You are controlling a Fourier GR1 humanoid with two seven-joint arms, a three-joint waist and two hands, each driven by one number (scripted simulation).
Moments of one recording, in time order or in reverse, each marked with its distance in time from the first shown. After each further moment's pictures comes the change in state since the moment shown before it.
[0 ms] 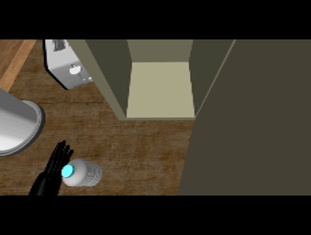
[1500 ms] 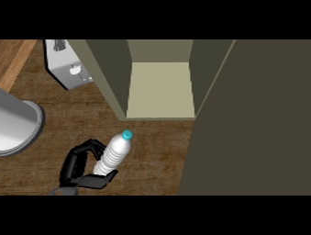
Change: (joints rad) left arm -0.273 -0.036 -0.073 0.314 -0.131 0.185 -0.356; right arm 0.013 -0.057 0.044 -0.004 -0.015 -0.066 -0.026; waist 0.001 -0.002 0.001
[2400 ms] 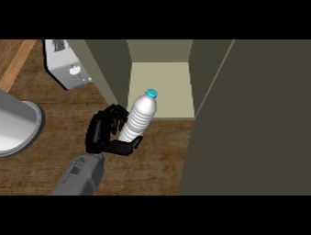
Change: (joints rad) left arm -0.205 -0.036 -0.222 -0.106 0.284 0.163 0.179; right arm 0.010 -0.034 -0.005 0.004 -0.004 -0.021 -0.030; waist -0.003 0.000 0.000
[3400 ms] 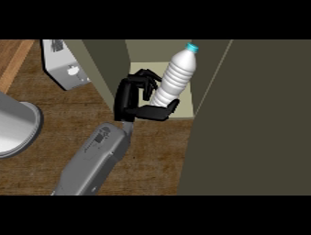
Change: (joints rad) left arm -0.288 -0.001 -0.240 -0.090 0.186 0.383 0.328; right arm 0.045 -0.034 -0.006 -0.019 -0.019 -0.008 -0.033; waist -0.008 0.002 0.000
